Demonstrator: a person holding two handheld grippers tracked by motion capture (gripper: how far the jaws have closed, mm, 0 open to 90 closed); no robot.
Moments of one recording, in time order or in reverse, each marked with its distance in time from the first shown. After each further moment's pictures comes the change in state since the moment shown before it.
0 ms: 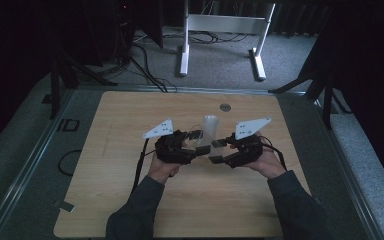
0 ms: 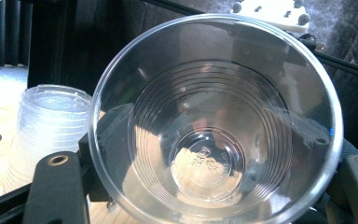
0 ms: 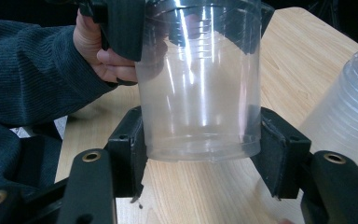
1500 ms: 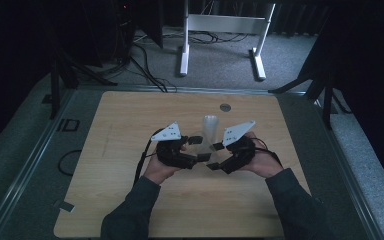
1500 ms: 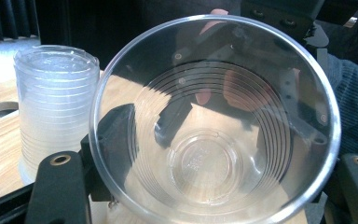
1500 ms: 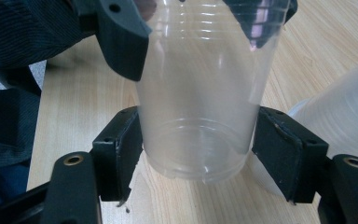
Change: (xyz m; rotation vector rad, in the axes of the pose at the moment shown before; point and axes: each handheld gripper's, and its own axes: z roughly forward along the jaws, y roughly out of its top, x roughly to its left) left arm -0.007 -0.001 0.005 0.205 0.064 0.100; right arm 0.006 0.004 0.020 0.209 -0.041 -0.084
